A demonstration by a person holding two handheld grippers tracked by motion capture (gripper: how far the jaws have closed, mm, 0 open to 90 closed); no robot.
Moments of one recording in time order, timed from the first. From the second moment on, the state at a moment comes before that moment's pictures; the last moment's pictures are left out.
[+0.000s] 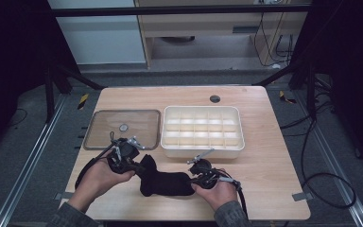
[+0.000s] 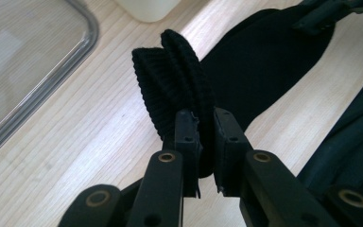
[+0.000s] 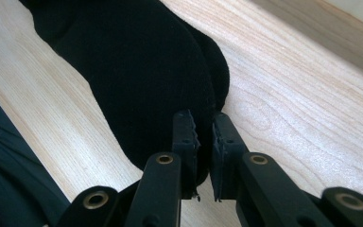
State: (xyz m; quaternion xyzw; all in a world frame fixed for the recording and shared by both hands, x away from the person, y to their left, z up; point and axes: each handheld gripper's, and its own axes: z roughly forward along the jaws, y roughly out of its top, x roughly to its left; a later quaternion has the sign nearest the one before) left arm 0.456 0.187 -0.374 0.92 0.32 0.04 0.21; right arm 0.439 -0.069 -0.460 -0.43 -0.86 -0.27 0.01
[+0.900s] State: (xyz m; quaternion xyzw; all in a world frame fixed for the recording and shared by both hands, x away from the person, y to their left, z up) left arm 0.448 0.125 -0.415 0.94 0.29 0.03 0.20; right arm 0.441 -0.070 -0.472 -0.44 -0.85 -0.30 0.01
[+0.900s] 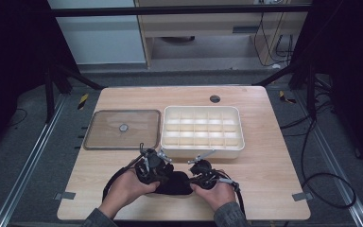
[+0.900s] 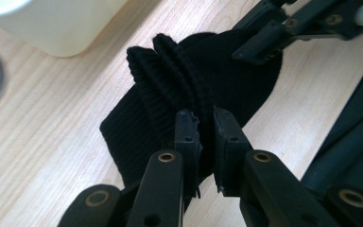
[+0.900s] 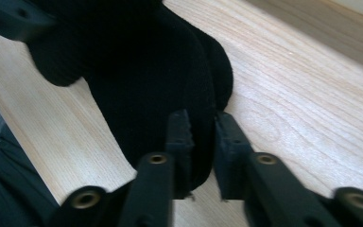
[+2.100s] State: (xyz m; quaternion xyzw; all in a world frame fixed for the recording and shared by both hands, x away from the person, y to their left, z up) left arm 0.433 0.103 -0.421 0.91 0.30 0.01 0.28; right arm 0.426 -0.102 -0.455 -0.45 -0.83 -0.32 -0.03
